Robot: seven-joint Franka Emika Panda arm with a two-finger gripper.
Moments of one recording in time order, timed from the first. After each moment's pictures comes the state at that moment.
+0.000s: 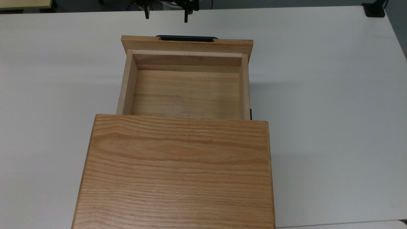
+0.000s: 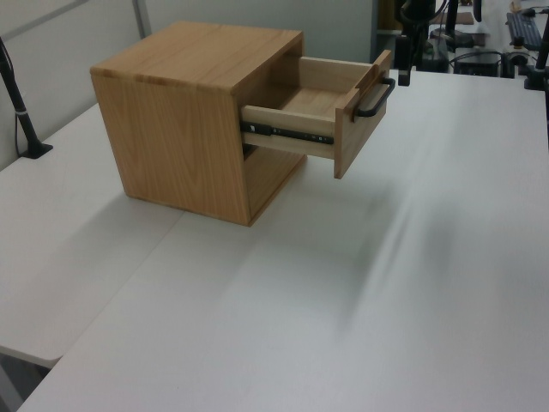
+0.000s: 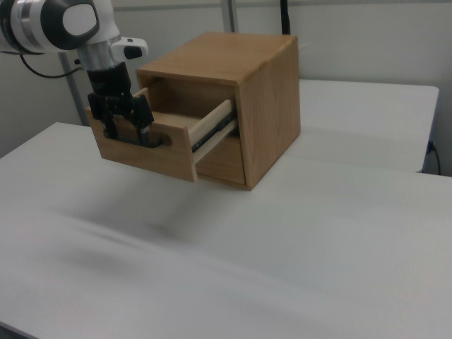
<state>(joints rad) 0.05 -0.01 0.02 -1.66 -0.07 1.63 0.10</state>
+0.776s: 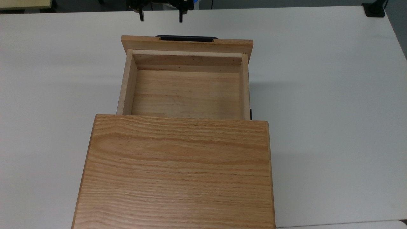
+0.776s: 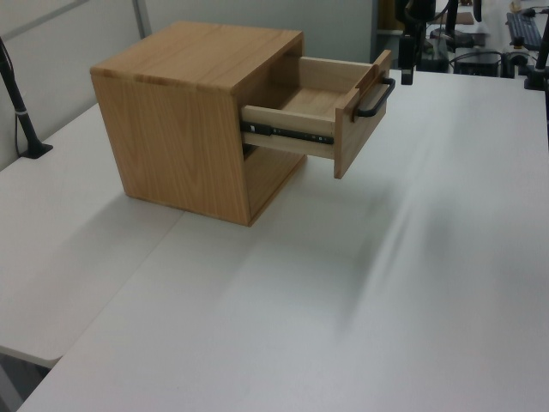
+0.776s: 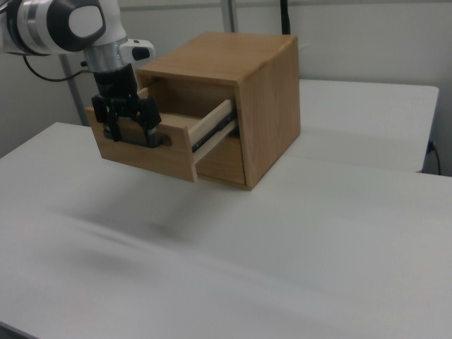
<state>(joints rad) 0.05 0.00 0.00 -1.66 -0.07 1.63 -0.01</state>
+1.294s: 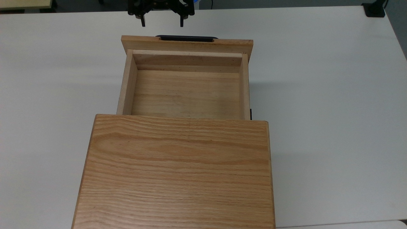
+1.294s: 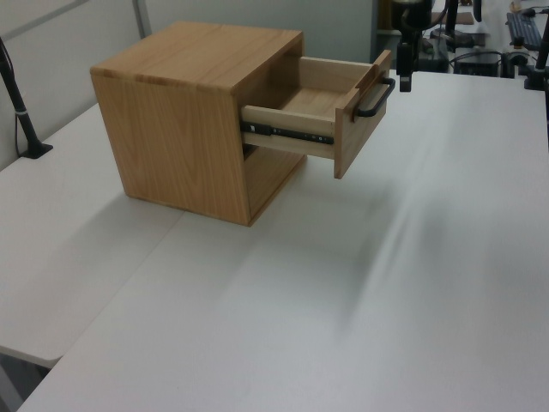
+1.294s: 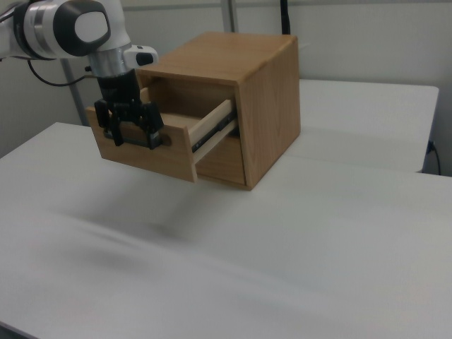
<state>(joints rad) 0.05 0.02 0.00 -1.66 -0.07 1.63 -0.03</state>
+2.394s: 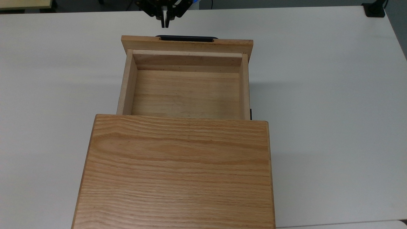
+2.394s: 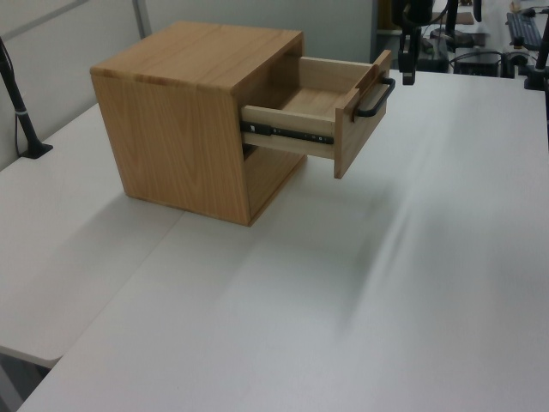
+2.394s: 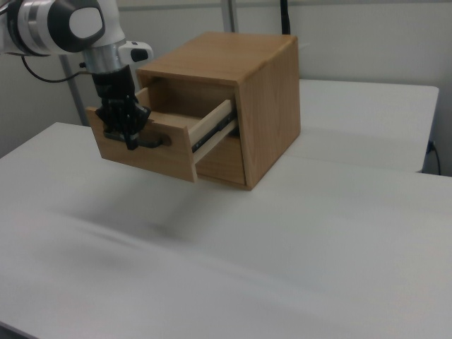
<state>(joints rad) 0.06 0.01 0.01 -1.65 -0.06 1.62 -0.03</state>
